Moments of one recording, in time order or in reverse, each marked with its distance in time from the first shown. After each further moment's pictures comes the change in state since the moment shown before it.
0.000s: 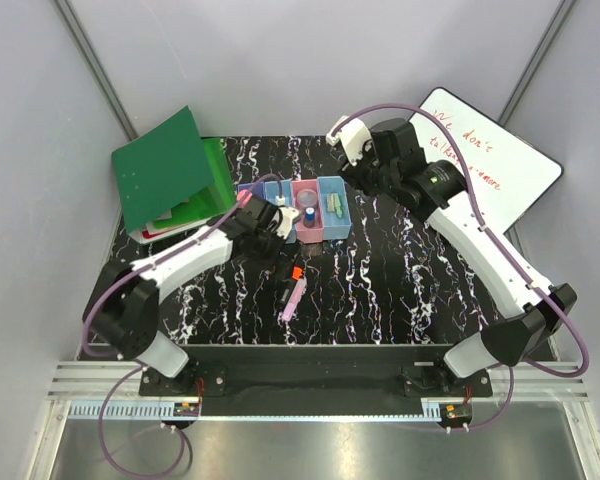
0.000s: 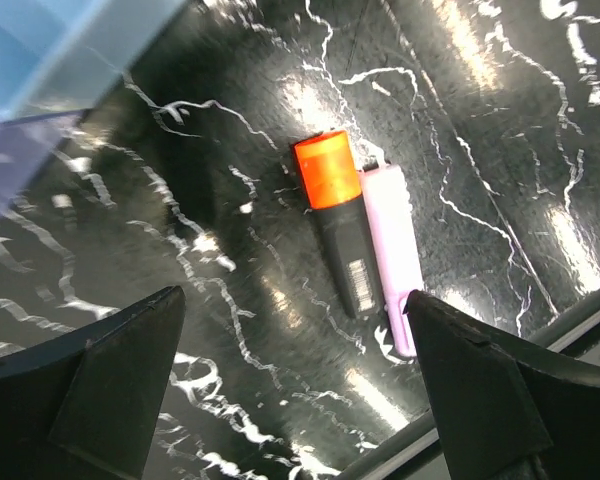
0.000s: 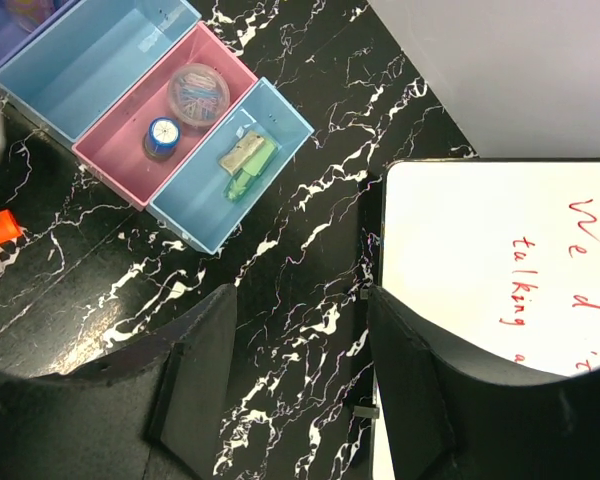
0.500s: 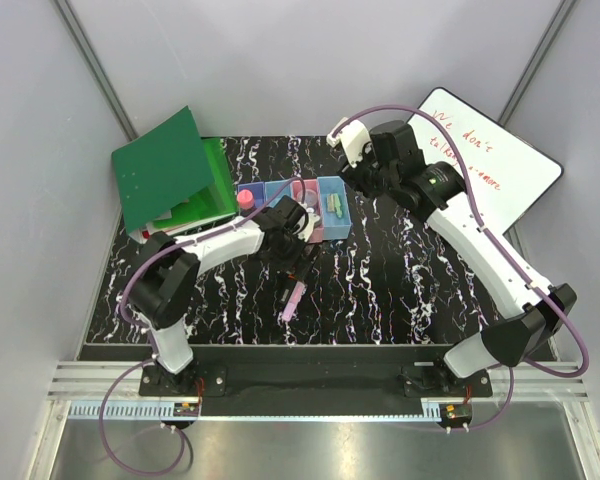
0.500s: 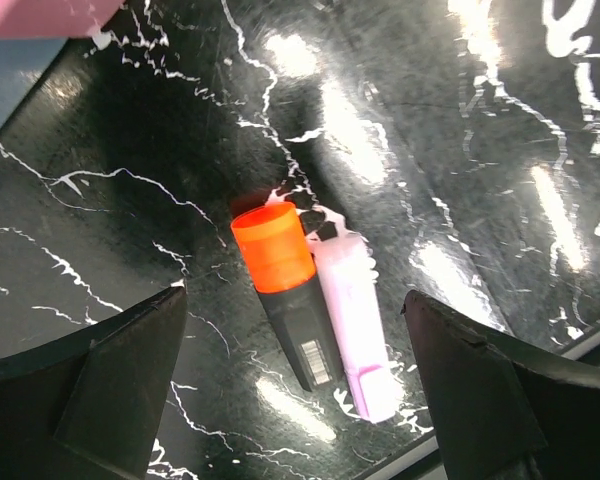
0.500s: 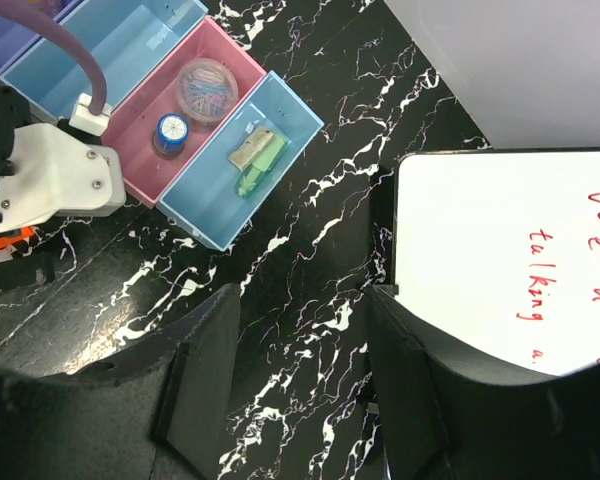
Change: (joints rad) left arm -0.076 0.271 0.155 -0.021 0.003 -0.091; right arm 0.000 -0.006 -0.021 0.003 -0.005 0.027
